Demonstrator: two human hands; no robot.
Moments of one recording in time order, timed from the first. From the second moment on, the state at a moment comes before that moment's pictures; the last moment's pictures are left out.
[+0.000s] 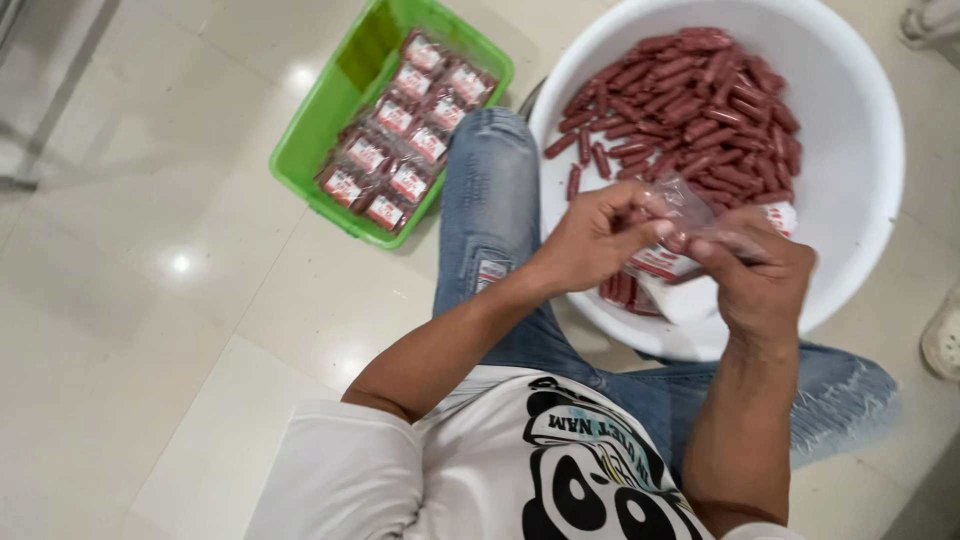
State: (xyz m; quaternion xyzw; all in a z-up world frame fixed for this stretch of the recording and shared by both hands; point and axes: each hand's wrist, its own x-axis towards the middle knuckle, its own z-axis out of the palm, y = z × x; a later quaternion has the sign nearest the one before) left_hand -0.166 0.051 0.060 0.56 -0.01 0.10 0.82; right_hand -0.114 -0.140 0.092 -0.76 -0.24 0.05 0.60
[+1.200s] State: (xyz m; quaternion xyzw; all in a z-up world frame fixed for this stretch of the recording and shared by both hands) left_hand -0.213 0.390 -0.173 0.82 0.31 -0.26 0.40; right_hand -0.061 -0.207 -0.008 -0.89 0.01 0.25 0.39
